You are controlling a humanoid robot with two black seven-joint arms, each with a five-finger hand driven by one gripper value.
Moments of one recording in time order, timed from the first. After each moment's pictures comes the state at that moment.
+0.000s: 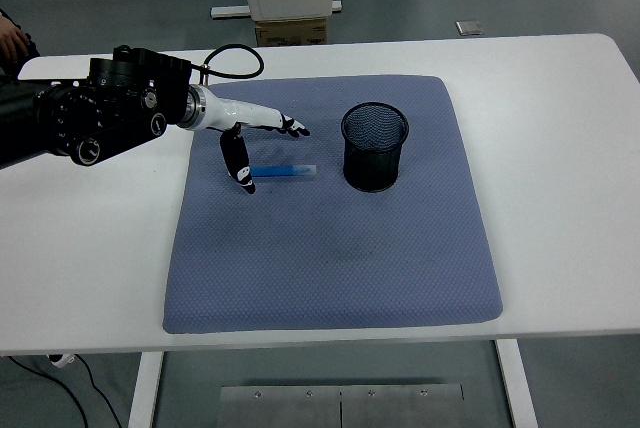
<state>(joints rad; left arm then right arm) -1.45 0.27 0.40 -0.80 0.92 -0.31 -0.23 0.00 0.00 0.39 0.20 -0.12 0.07 0.06</state>
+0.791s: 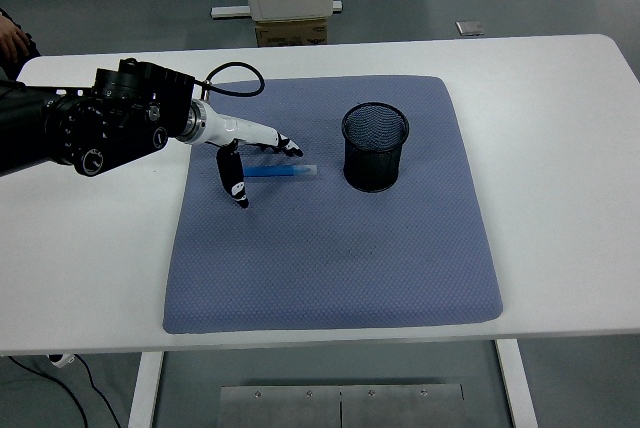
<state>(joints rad) -1.45 0.26 0.47 -0.81 0.92 -0.32 -0.23 0.00 0.00 0.39 0.20 -0.12 0.07 0.06</state>
